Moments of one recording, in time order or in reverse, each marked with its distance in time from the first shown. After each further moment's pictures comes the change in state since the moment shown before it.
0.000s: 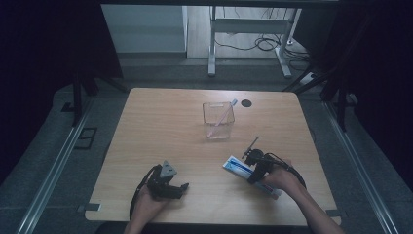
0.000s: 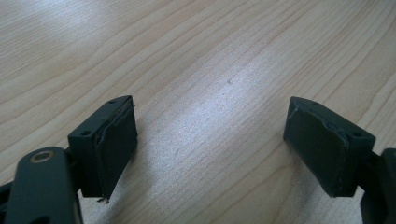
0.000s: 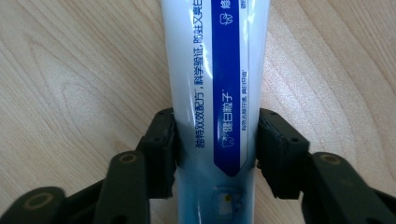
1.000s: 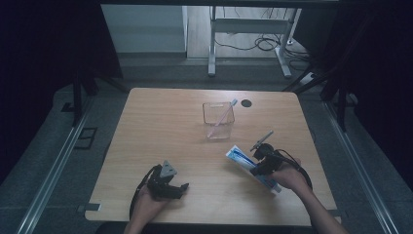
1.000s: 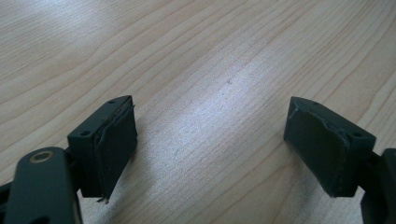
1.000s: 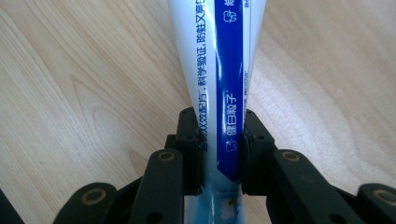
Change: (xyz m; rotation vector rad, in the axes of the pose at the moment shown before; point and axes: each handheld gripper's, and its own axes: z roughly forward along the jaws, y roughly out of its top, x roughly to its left) left arm 0.000 0.000 0.000 0.000 -0.001 0.000; right arm -0.010 -0.015 -0.031 -0.200 0.029 0.045
